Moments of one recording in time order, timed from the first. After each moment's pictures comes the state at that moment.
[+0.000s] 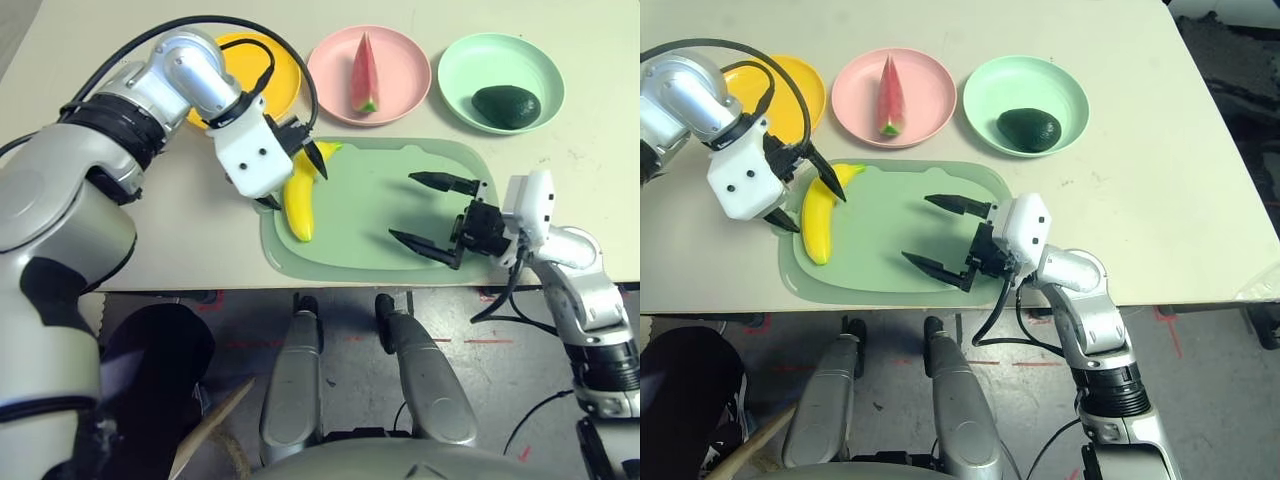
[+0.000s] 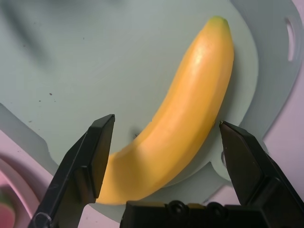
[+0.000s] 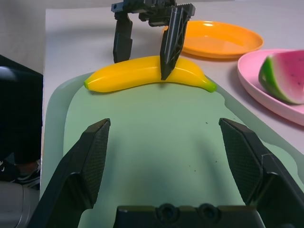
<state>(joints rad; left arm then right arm) -1.56 0.80 -1.24 0.94 -0.46 -1.03 -1.60 -0.31 -0.49 0.03 -0.23 0.39 0.05 1.00</state>
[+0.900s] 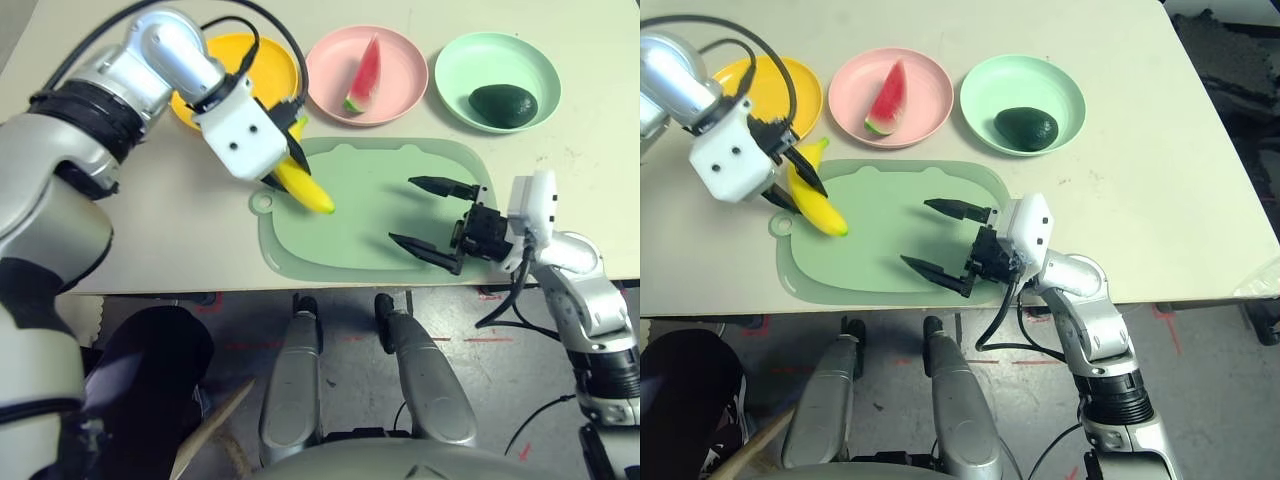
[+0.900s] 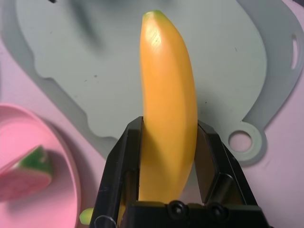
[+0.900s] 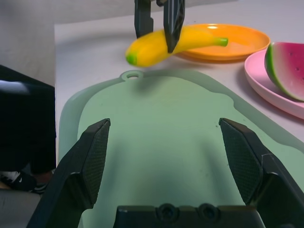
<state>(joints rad) -1.64 0.93 -1.24 0.80 -0.60 -0.86 -1.60 -0.28 -0.49 0.02 -0.29 0.46 0.14 0.96</state>
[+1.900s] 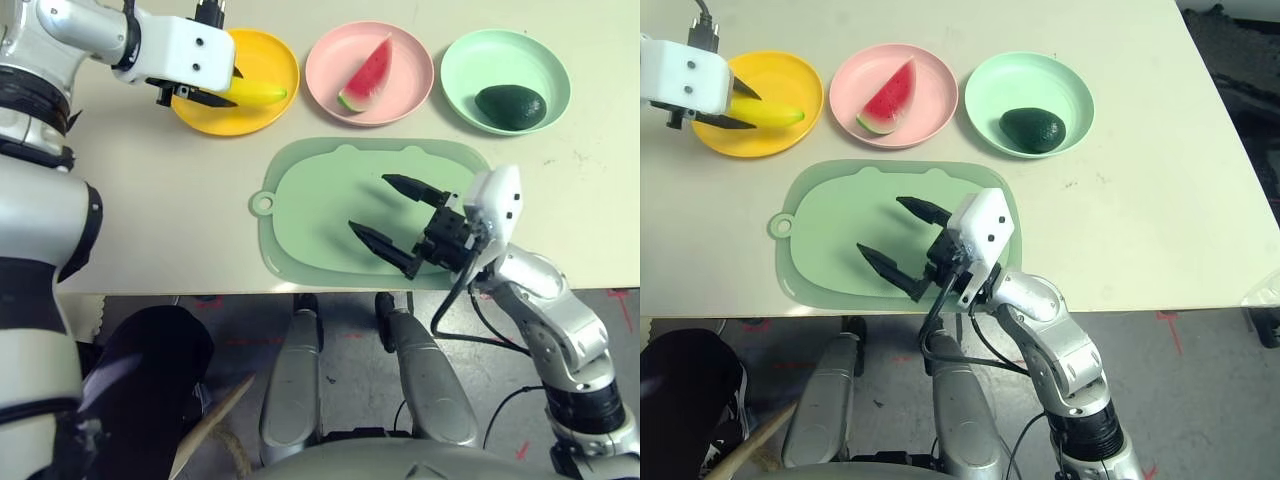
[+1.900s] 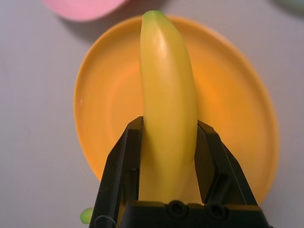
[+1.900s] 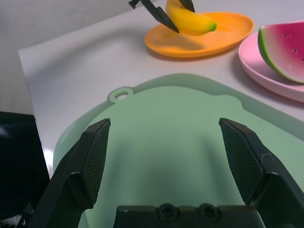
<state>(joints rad) -1.60 0.86 -0.70 1.34 0.26 -0.77 -1.00 -0.23 -0.37 0.17 -0.58 0.42 0.42 0.59</state>
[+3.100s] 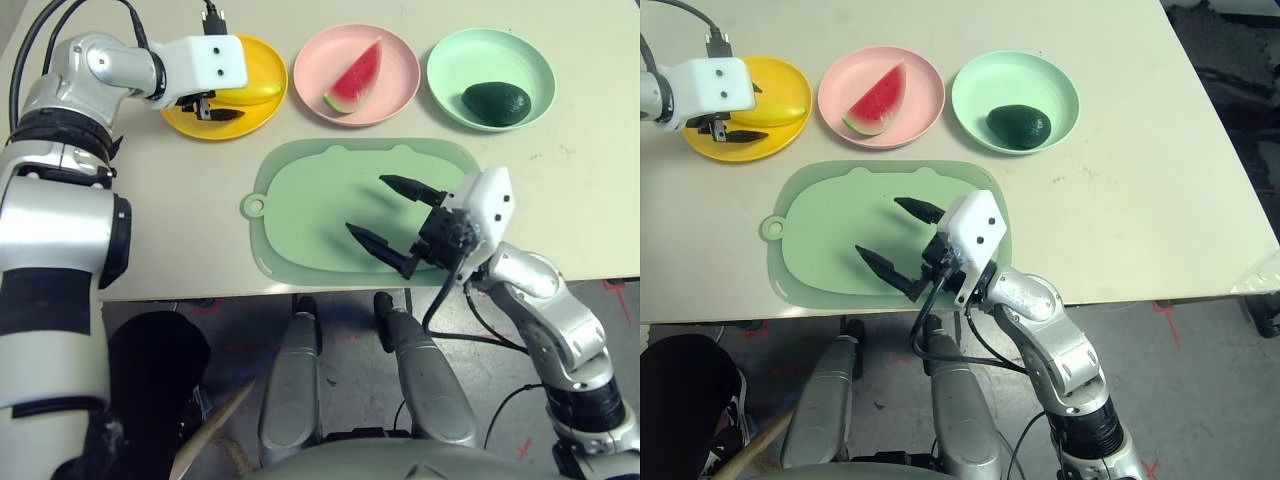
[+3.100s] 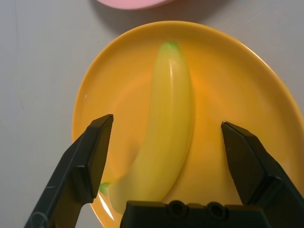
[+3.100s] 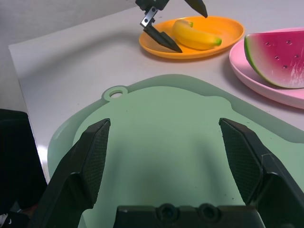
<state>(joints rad) -1.49 0.78 -0.37 1.35 0.41 -0.62 -0.95 -0.25 -0.38 0.18 -0.58 0.40 0.42 0.58</state>
